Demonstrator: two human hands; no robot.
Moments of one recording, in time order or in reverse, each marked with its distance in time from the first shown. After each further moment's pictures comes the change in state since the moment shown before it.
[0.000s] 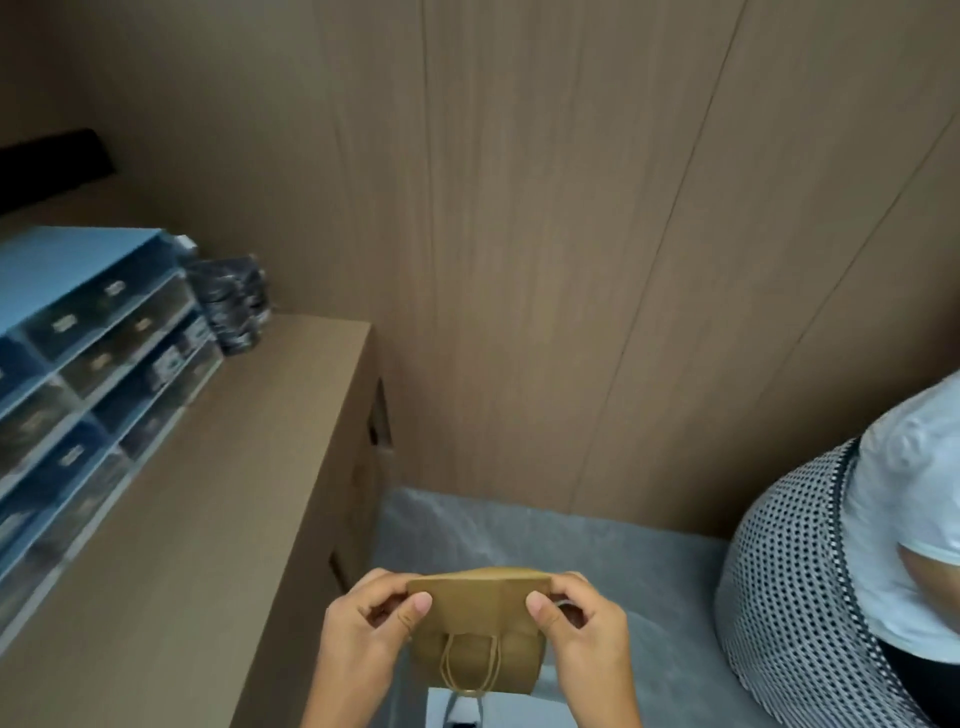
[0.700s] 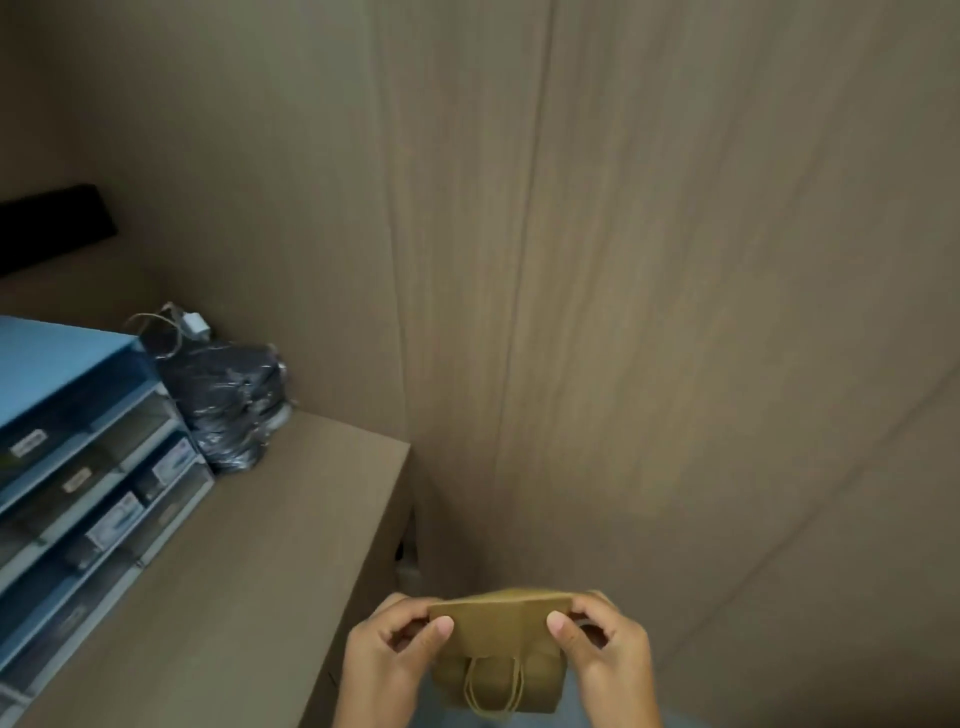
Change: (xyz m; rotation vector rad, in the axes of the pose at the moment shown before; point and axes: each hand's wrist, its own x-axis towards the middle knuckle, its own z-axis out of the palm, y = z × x) left_hand 0.384 -0.018 -0.006 -0.088 0.203 -0.031; right_hand 0.403 -0.021 0.128 -0.080 -0.122 -0.057
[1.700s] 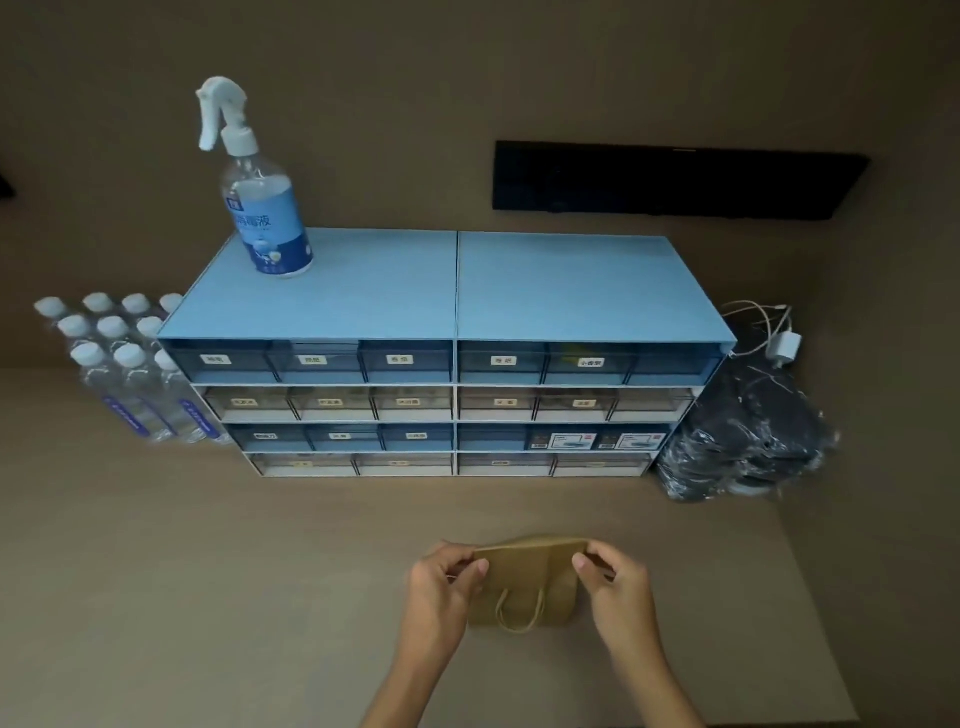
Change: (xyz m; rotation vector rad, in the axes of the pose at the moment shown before) left_hand 0.028 -0.063 -0.172 0.117 1.324 -0.375; right_hand 0.119 -0.003 0.393 -0.197 -1.274 -0.236
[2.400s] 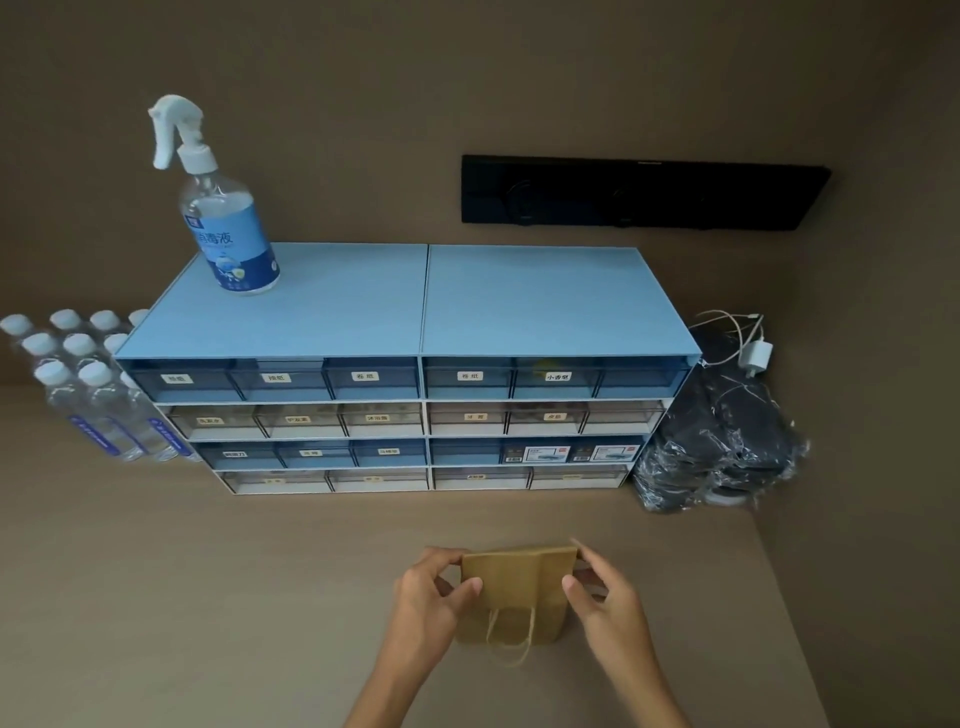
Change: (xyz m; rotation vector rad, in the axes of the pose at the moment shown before) left_hand 0.008 0.010 0.019 0.144 -0.070 -0.031; right_hand 0.004 0.003 -0.029 0.023 -0.135 0.040
